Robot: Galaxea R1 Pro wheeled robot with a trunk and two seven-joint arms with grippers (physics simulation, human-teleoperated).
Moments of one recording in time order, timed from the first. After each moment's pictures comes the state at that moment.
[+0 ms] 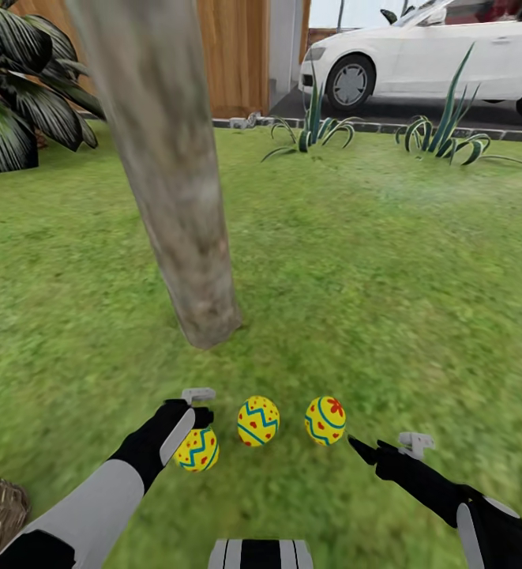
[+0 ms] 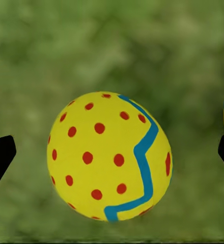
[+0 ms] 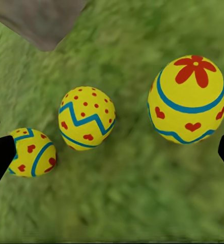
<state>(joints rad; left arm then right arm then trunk) -0.76 -0.04 -0.32 -0.62 0.46 0.59 0.37 -0.15 0.04 -0.43 -1.48 -0.03 0.61 0.77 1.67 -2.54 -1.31</state>
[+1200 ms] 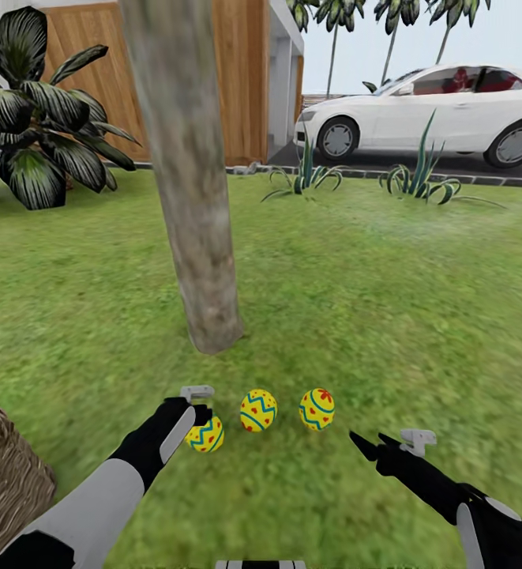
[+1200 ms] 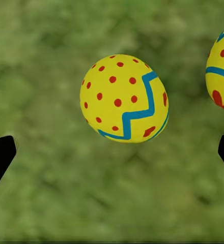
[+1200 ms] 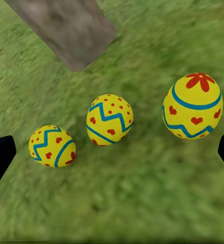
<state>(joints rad) -0.76 -0.04 -0.31 -0.64 0.46 0.59 0.40 -0.15 0.04 -0.43 -1.48 -0.04 0.53 0.77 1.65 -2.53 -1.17</state>
